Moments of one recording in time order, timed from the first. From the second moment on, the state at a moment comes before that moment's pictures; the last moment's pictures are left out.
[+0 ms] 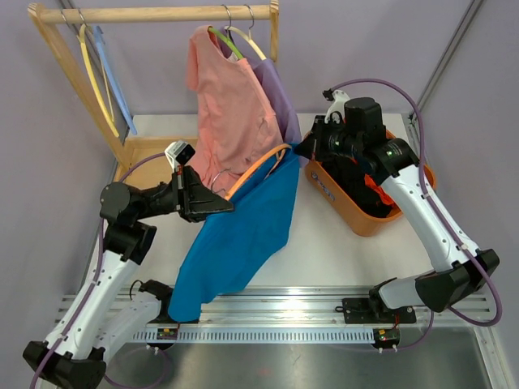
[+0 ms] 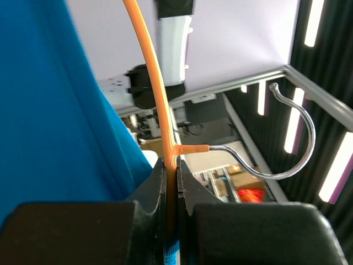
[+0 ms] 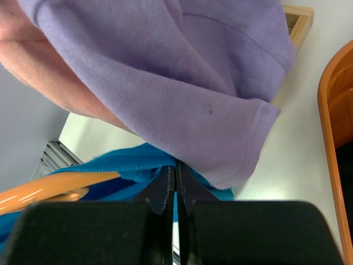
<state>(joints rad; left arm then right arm) -0.37 0.75 0.85 0.30 1.06 -1.73 0.44 1.39 1.58 -0.66 -0.30 0.40</state>
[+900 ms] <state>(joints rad) -0.42 0.92 0.87 0.37 1.18 -1.39 0.28 1.20 1.21 -0.55 -0.78 -0.17</state>
